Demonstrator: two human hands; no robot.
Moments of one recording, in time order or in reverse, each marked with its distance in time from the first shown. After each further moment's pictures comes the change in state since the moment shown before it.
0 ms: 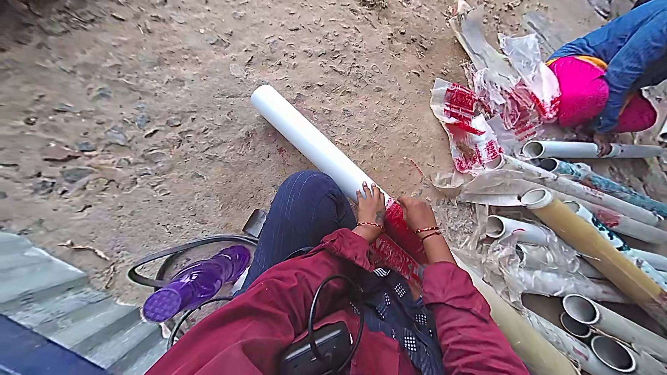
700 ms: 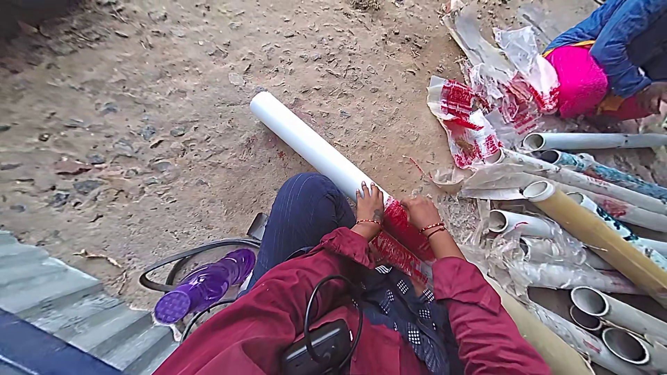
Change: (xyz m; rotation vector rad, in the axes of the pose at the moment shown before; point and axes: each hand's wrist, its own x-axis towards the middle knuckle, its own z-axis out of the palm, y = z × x) left_hand 0.000 -0.003 0.002 -0.024 0.010 0.000; right_hand -0.008 0.005 -0.011 -0.084 -0.157 0.031
